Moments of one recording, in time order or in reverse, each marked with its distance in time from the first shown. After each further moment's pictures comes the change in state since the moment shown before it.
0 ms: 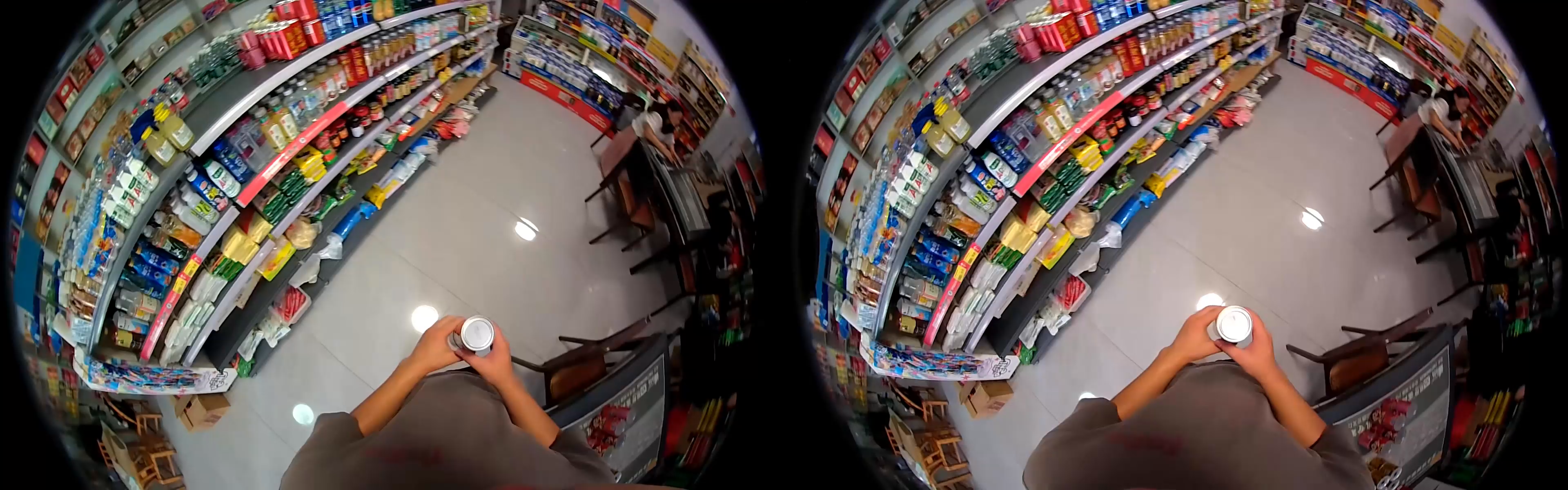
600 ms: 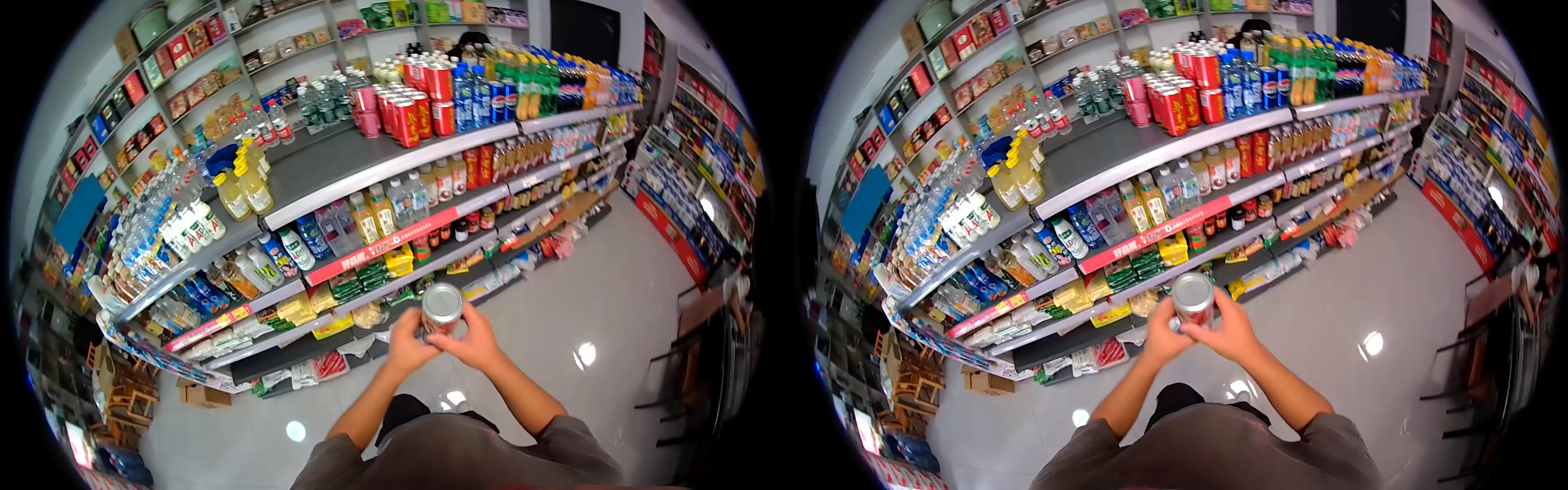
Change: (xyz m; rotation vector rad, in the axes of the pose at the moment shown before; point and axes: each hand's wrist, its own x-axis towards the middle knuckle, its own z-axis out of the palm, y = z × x) left_hand 0.251 -0.072 -0.269 0.178 0.835 0.089; right_hand 0.457 -0.134 0.127 0.103 -0.561 -0.539
